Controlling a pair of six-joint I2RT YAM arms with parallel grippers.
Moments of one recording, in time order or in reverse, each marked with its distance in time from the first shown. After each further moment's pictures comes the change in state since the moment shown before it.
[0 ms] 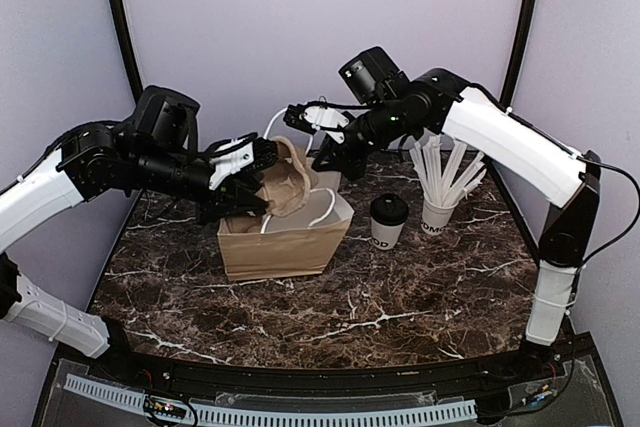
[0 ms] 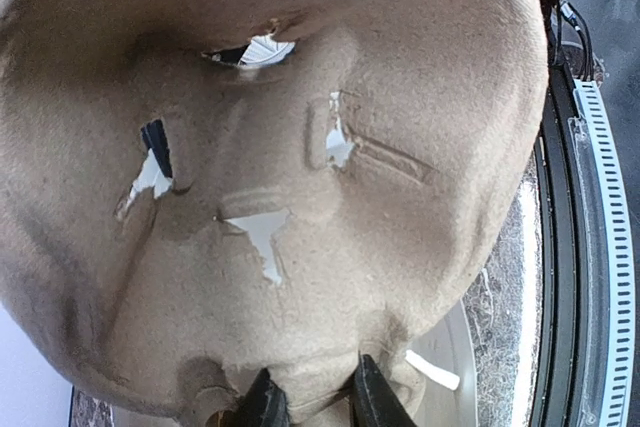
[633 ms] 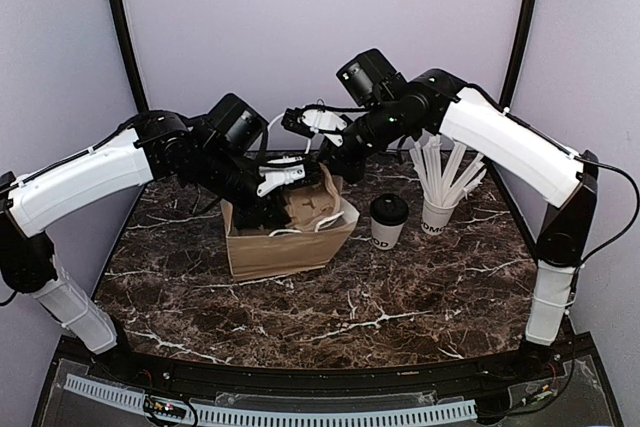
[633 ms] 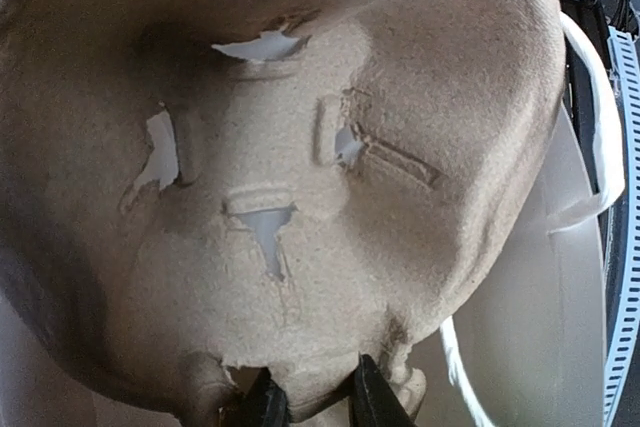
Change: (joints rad) left arm -0.001 0.295 0.169 -0.145 -0.082 -0.059; right arm 0.005 0.014 0.016 -0.022 -0.038 0.000
